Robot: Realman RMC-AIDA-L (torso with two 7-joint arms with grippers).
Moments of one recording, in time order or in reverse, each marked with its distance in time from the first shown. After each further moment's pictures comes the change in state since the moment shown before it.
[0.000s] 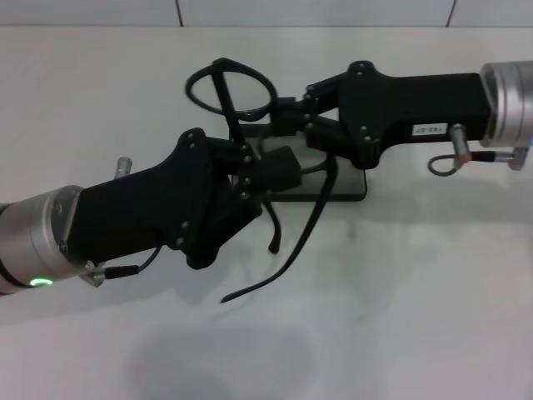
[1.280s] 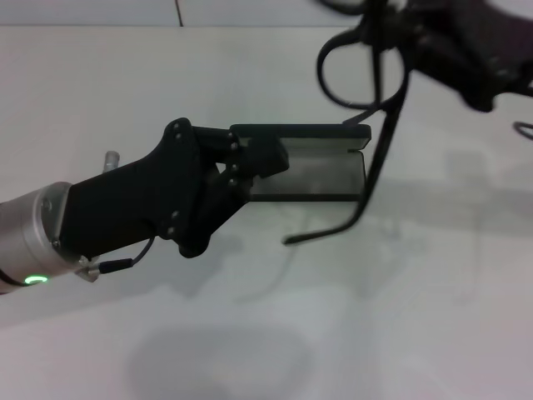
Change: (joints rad) left arm 0.005 0.008 0.007 -0.024 -0.044 -0.003 0.037; right arm -0.058 -0.005 0.213 0.060 0.162 -0.267 -0.065
